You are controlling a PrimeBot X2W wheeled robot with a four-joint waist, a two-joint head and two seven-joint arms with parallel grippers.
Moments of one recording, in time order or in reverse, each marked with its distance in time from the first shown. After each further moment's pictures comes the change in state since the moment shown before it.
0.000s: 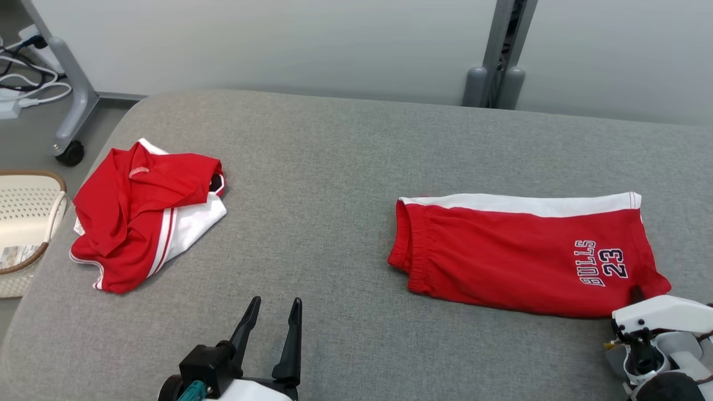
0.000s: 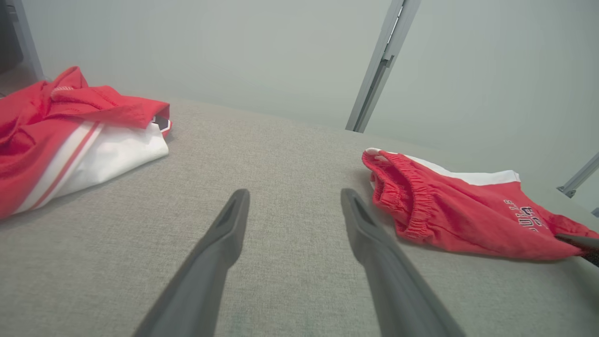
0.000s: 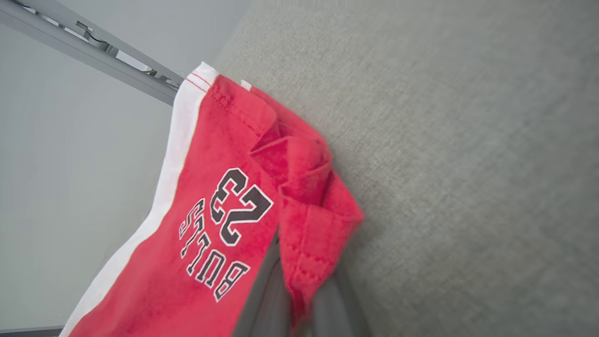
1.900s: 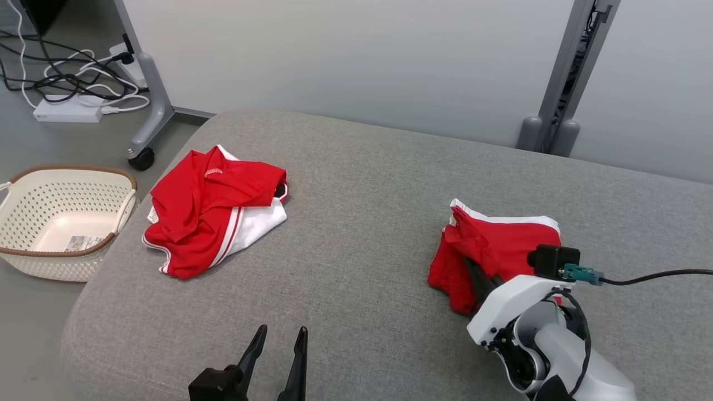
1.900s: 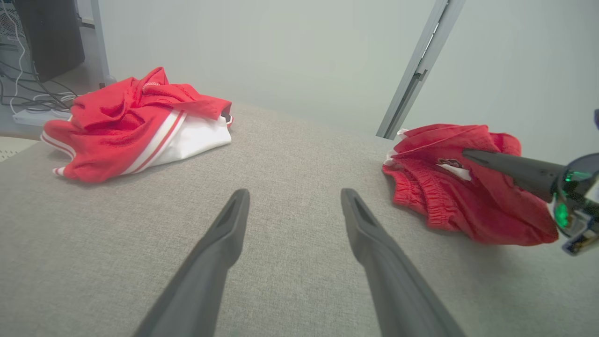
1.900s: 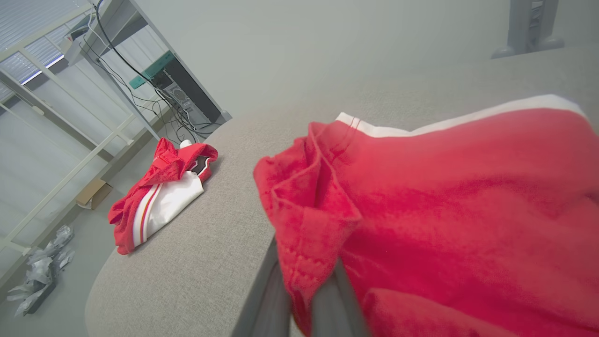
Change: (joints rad) left arm 0.052 0.000 -0.024 0.031 -0.006 -0.003 0.000; right arm 0.057 0.112 0.455 -0.388 -0.309 0.000 0.060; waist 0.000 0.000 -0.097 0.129
